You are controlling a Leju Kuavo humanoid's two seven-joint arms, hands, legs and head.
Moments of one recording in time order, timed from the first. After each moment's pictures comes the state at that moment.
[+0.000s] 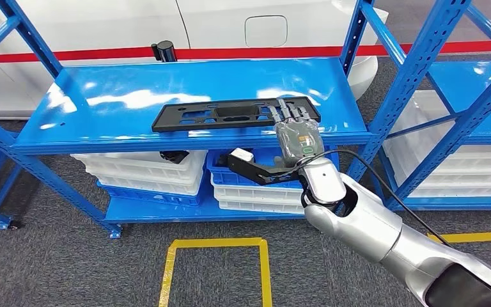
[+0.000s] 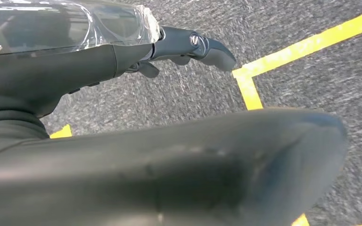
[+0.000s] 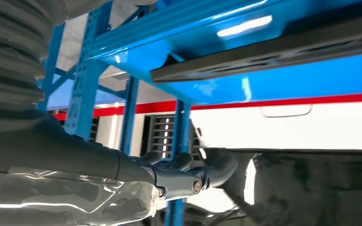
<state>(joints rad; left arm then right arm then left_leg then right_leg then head) -0.08 -0.05 -0.44 -0.24 0.10 0.43 -0.05 -0.80 -0.29 0.89 -1.18 0.90 0.18 0.60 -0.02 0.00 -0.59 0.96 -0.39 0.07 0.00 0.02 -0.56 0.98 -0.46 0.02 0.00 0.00</state>
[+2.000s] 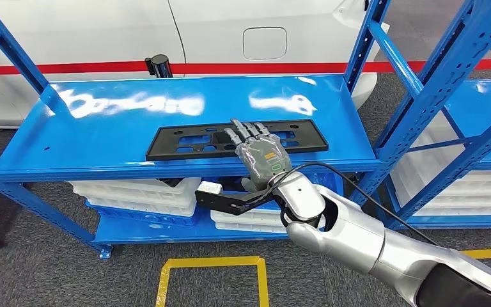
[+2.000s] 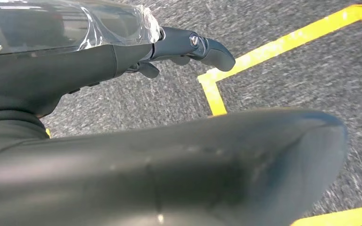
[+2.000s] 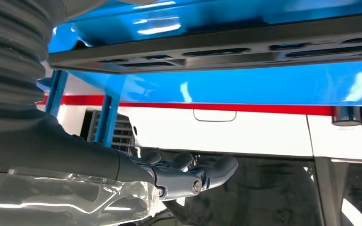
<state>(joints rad) -0.08 -0.05 -0.48 -0.24 0.14 0.43 -0.07 -0.81 -0.25 1.01 -1.26 0.83 0.21 0.49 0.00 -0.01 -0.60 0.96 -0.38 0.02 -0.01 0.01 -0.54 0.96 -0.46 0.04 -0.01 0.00</state>
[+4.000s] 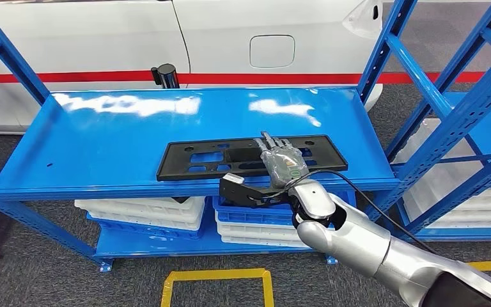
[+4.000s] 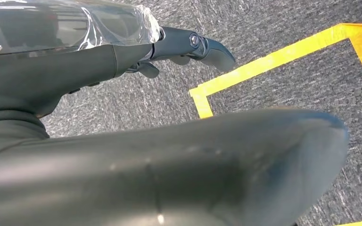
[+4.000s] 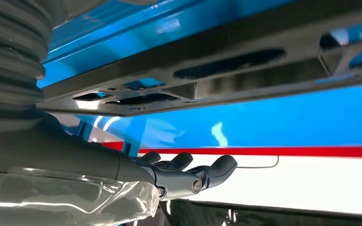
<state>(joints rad) -0.07 -0.06 -0.54 -0.24 0.19 0.45 -0.07 -0.74 -0.29 0.96 -1.16 0.70 0.13 0.56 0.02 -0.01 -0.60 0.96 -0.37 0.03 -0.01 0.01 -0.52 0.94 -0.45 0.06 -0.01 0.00</state>
